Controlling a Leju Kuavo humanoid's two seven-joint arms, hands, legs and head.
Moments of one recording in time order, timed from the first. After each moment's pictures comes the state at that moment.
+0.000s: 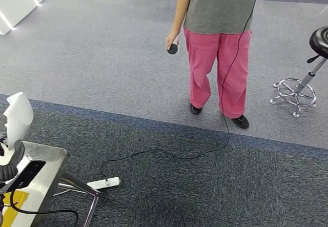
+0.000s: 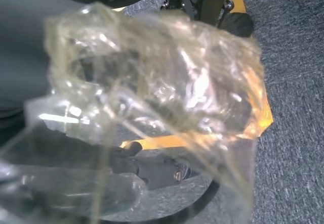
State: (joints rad) left arm 0.26 0.30 0.14 -1.81 -0.56 0.46 -0.07; right arm -0.03 0.10 1.10 0.00 -1.43 -0.29 -0.36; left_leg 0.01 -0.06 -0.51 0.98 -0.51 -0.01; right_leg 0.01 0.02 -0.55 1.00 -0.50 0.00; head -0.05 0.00
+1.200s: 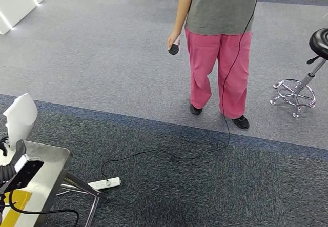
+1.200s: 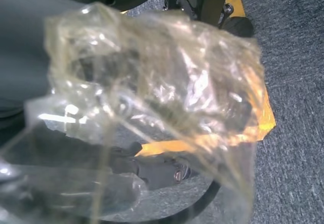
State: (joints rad) left arm 0.26 0.29 0.14 -1.81 -0.49 0.42 -0.08; right arm -0.03 0.10 1.11 0.00 -1.47 -0.28 -0.36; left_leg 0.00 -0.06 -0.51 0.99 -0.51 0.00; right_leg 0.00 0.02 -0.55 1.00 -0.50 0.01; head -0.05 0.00
